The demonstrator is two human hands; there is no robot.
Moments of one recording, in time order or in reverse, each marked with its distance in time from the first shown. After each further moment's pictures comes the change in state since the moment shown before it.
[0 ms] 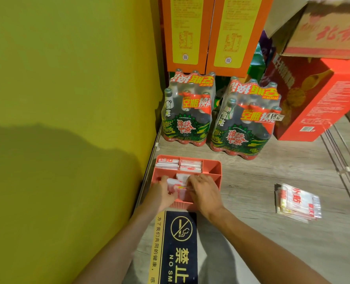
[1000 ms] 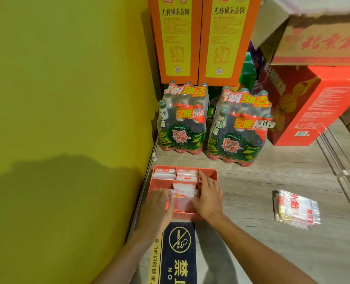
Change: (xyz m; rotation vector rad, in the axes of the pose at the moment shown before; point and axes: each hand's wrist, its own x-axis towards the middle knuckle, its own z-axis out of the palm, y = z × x) left_hand -0.032 0.012 -0.003 0.247 0.192 0.229; right_hand 0.008 0.019 0.011 0.275 0.005 0.443
